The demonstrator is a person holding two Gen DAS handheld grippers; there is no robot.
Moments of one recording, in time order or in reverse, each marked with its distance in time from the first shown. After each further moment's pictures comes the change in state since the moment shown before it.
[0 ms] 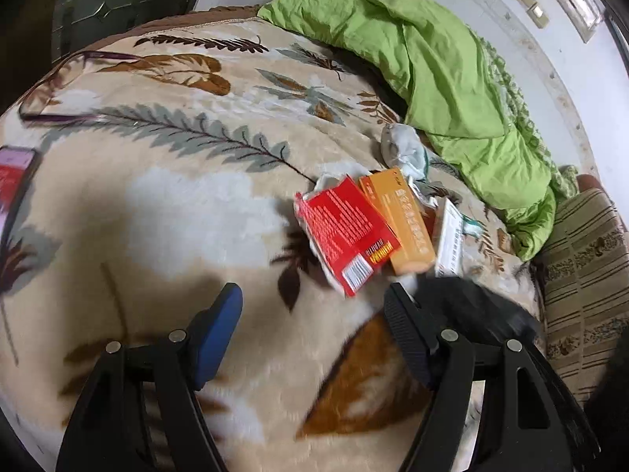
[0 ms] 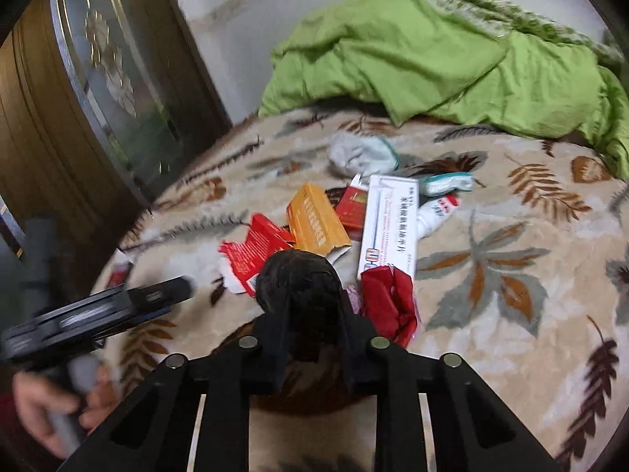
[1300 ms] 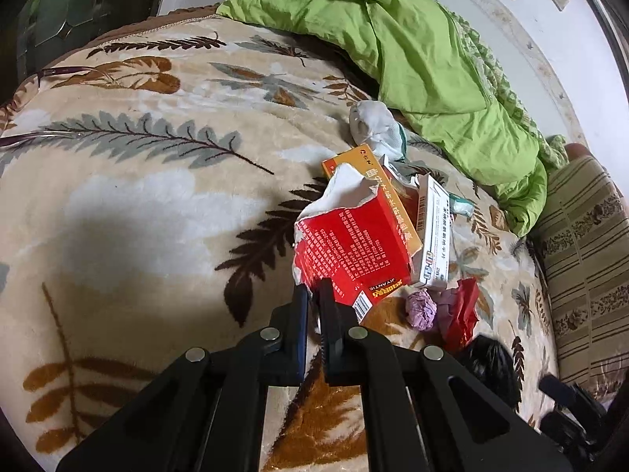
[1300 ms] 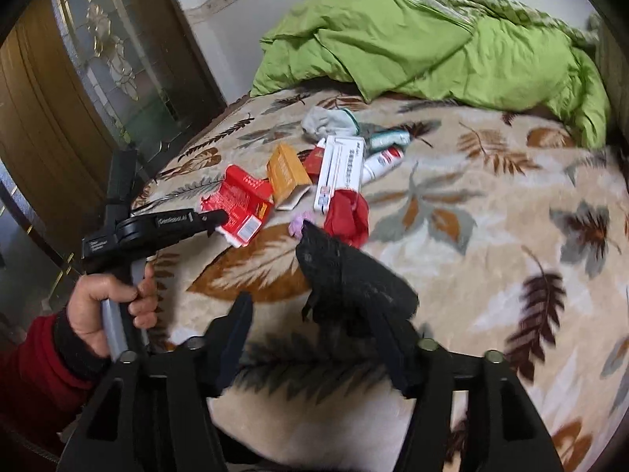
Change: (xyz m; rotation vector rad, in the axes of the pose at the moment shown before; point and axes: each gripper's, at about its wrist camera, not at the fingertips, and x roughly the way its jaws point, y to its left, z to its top) left arm 0.025 -0.024 -0.006 0.095 0.019 -0.048; right arm -0.053 -0.032 -0.027 -0.060 0.125 -0.041
